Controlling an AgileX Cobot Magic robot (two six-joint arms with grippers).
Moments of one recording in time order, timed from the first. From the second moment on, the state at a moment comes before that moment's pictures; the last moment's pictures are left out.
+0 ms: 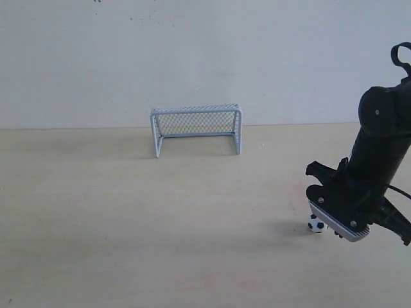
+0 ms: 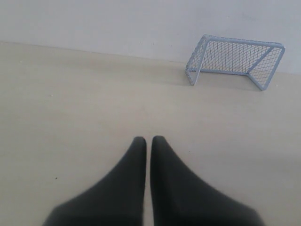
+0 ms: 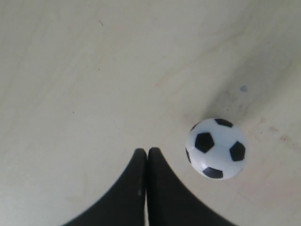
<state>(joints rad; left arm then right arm) 0.05 0.00 0.00 -0.02 0.31 -0.13 0.21 1.91 -1.17 0.05 0.81 -2.06</state>
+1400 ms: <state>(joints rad) 0.05 0.00 0.00 -0.02 0.31 -0.13 0.35 1.30 -0.78 0.17 0.57 -1.58</state>
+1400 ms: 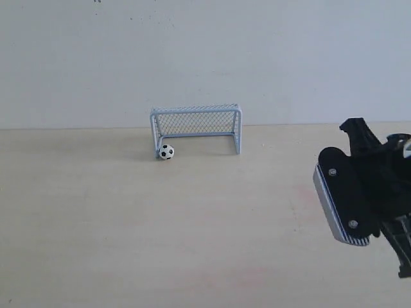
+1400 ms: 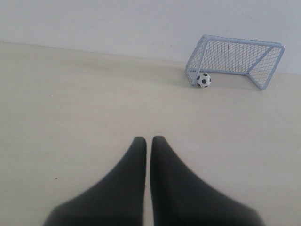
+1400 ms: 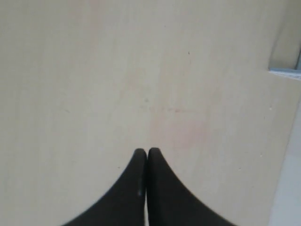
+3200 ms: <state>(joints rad) 0.05 0.00 0.00 -0.02 0.31 -0.13 0.08 0.30 -0.49 0.53 0.50 -0.62</state>
